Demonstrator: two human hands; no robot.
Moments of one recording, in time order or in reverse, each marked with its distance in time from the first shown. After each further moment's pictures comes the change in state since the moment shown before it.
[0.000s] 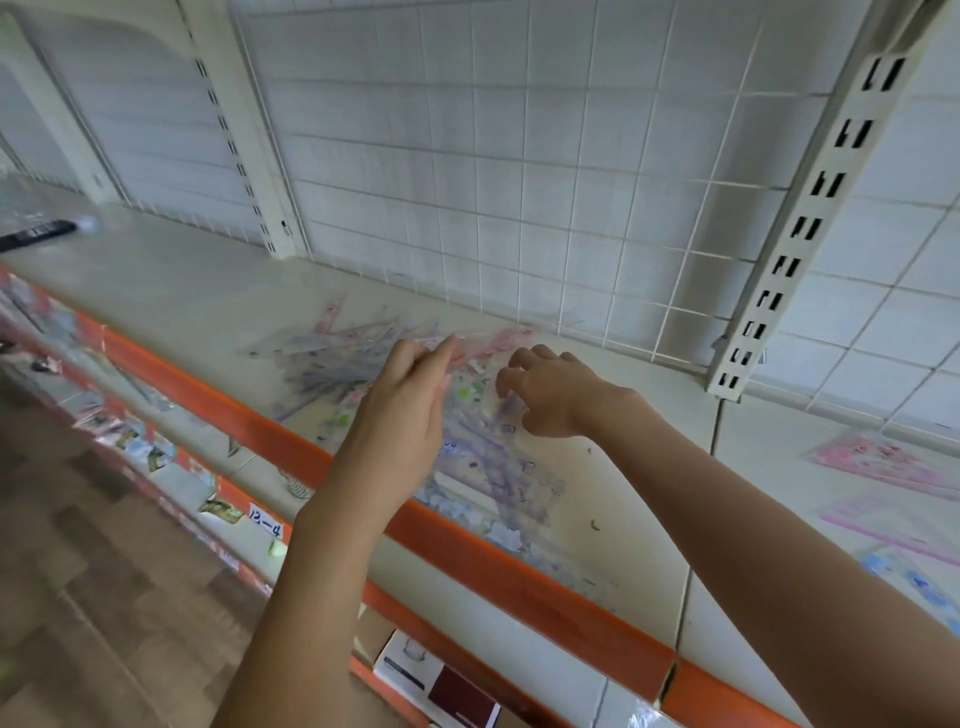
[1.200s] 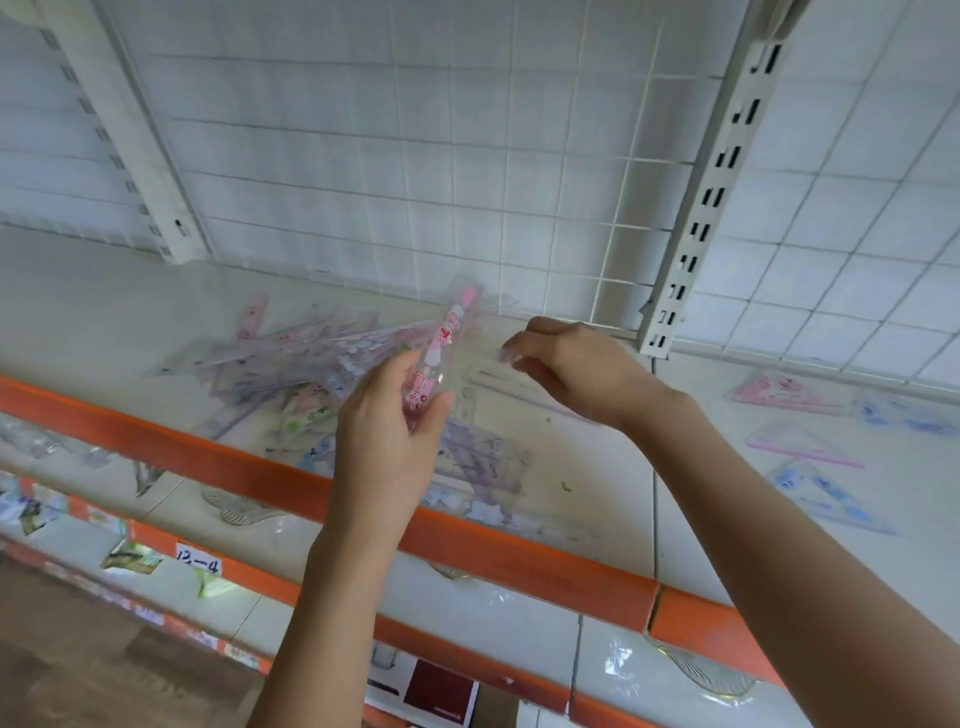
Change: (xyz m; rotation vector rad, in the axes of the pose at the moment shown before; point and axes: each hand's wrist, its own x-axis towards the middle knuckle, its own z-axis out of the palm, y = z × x) left_hand -0.017 0.009 0.009 -0.302 0.067 -0.219; right_hand -0.064 0.014 -0.004 0.159 0.467 -0.008
